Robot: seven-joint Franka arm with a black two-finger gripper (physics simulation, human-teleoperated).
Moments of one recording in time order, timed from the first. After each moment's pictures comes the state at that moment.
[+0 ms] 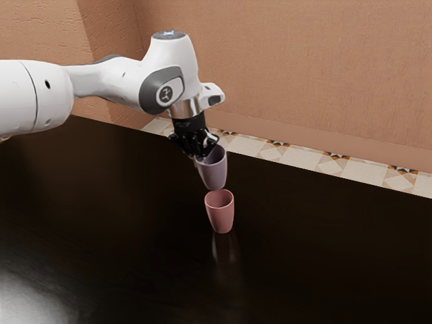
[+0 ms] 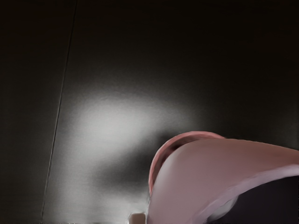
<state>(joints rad) -0.18 0.28 0.01 -1.66 0.00 2.02 -0.31</state>
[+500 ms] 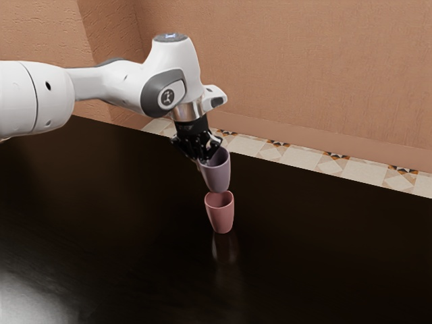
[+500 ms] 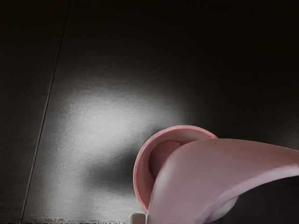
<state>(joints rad) -0.19 0.28 0.01 -1.67 -0.01 2.03 -0.37</state>
